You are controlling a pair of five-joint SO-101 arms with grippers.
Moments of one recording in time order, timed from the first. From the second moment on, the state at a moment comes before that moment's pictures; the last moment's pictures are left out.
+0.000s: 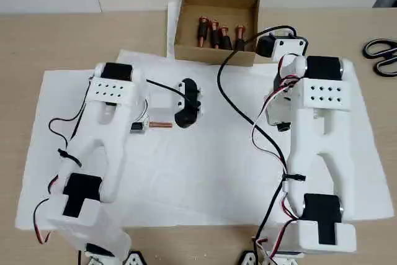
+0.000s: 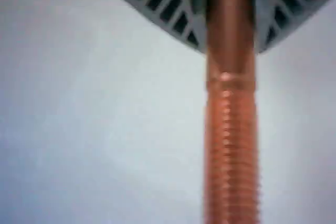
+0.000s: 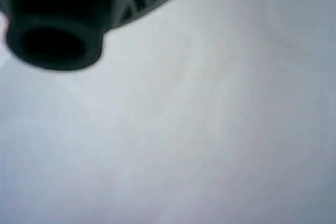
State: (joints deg) left arm 4.6 10.2 2.2 87.5 -77.3; right arm 0.4 -1.7 -5.7 97.2 12.4
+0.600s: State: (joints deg) left arm 7.3 16.4 3.0 77.5 -77.3; right arm 0.7 -1.7 -5.7 97.7 12.4
